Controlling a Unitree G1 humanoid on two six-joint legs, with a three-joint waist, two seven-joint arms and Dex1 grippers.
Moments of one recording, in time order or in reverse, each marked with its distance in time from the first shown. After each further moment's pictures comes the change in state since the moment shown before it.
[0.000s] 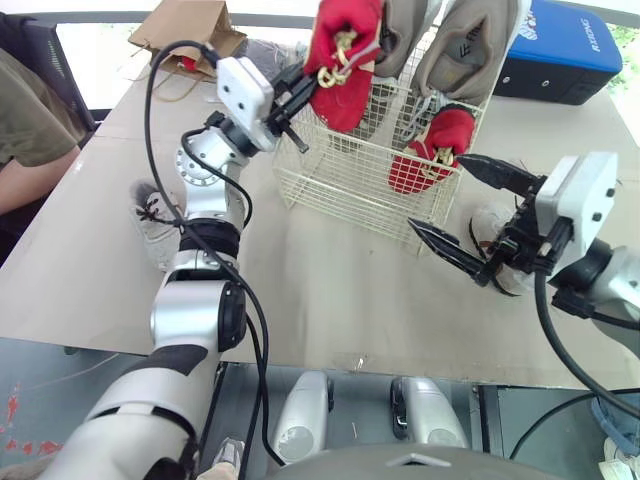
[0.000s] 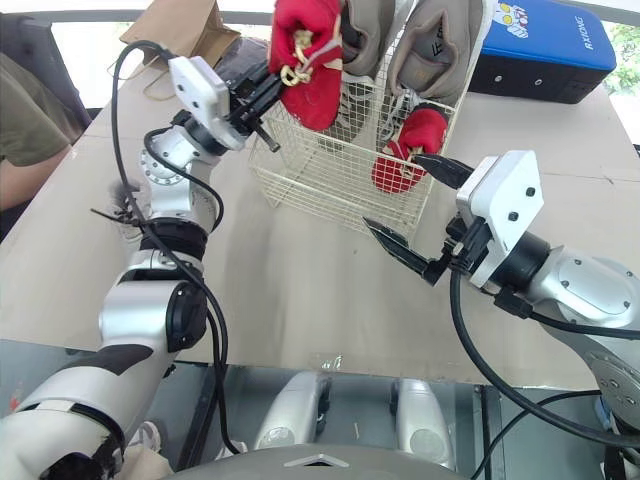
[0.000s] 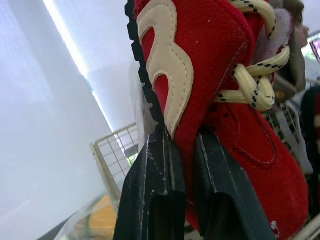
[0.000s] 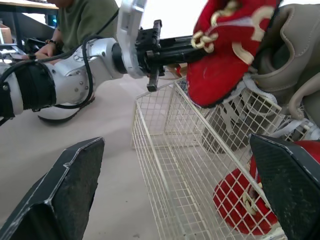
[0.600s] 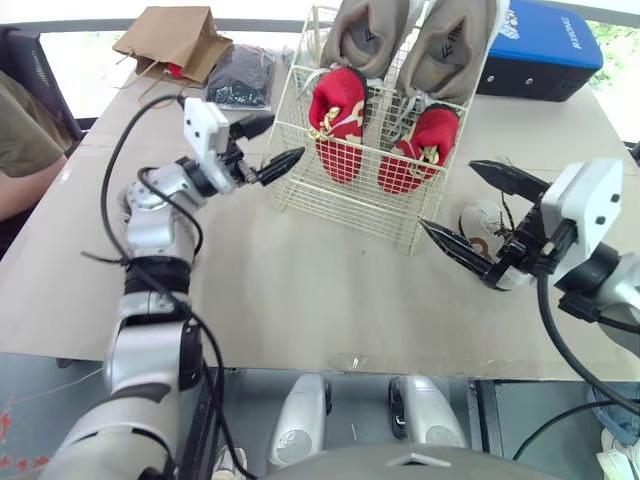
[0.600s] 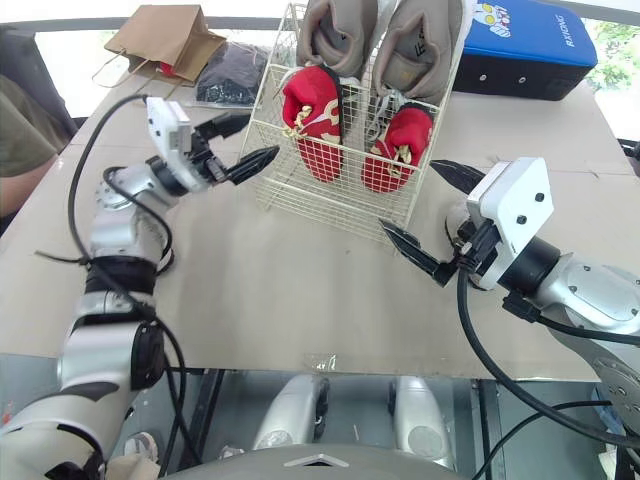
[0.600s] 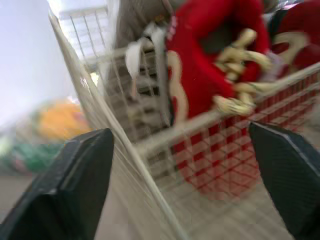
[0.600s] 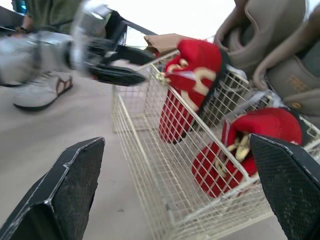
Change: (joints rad) left arm 0.342 0.225 0.012 -0.495 -0.290 0.814 -0.193; right arm 0.071 -0.021 -0.032 0.022 -0.035 -0.011 0.001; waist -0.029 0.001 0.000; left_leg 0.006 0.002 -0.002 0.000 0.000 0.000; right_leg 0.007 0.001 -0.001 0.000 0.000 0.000
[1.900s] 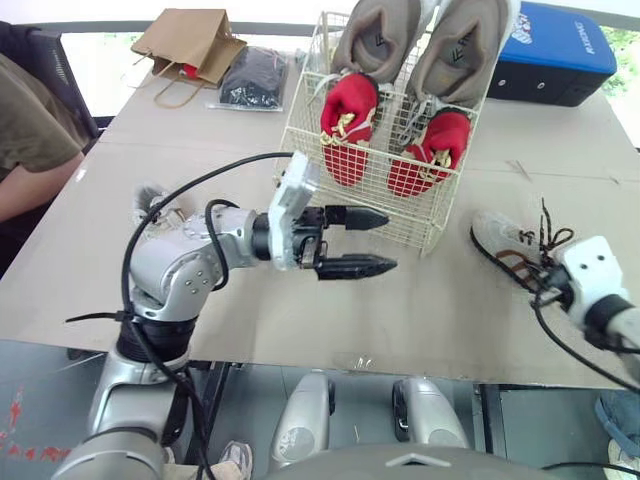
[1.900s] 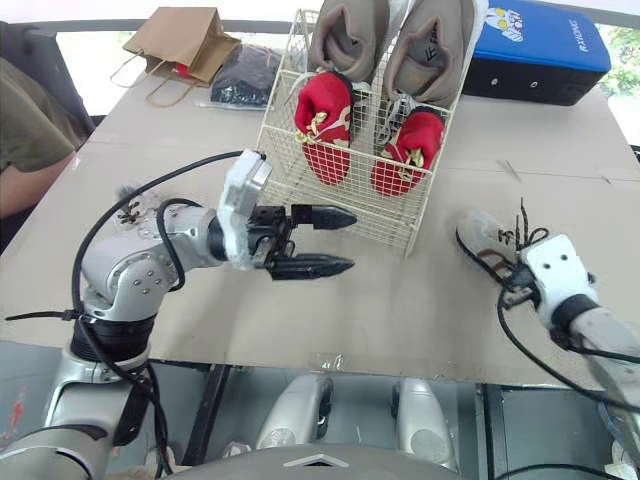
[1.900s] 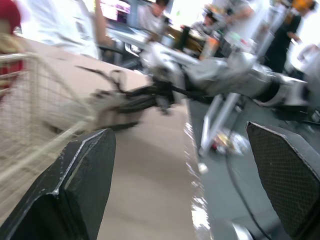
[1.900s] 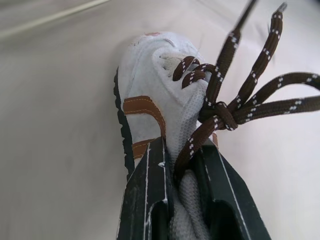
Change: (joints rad) left arm 0.166 -0.019 -0.214 -0.752 -0.401 0.743 0.128; right arm 0.513 -0.064 -0.129 0.239 -0.539 -0.145 0.168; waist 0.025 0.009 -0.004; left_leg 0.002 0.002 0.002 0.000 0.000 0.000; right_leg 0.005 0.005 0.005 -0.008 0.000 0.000
